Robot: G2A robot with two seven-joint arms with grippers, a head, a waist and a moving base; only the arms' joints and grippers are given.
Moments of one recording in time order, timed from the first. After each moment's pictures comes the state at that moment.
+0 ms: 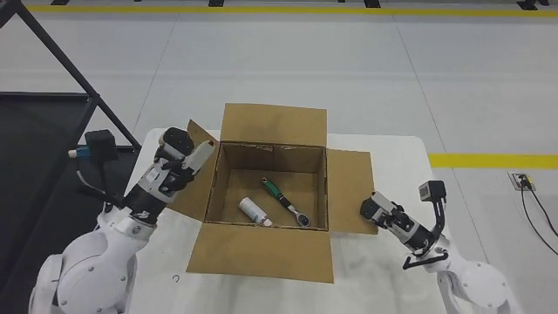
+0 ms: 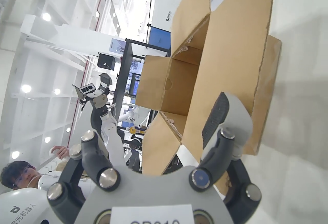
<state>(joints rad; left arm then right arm) 1.22 -1.22 -1.66 -2.10 0.41 -0.19 -0.42 -1.25 -1.24 1.57 -1.61 0.17 -0.28 0.78</state>
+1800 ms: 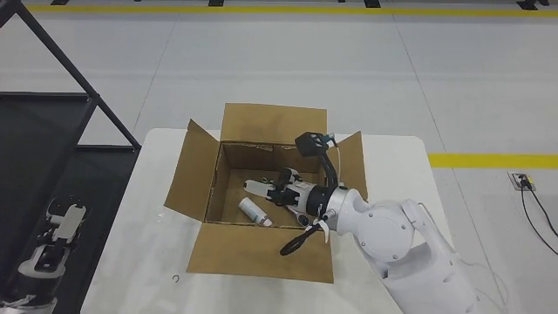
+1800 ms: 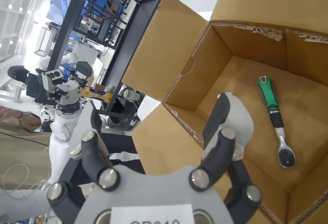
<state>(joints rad) 1.69 -1.21 -2.10 -2.10 0.10 -0.45 -0.30 -0.74 -1.29 0.99 -1.79 -0.32 0.19 0.76</state>
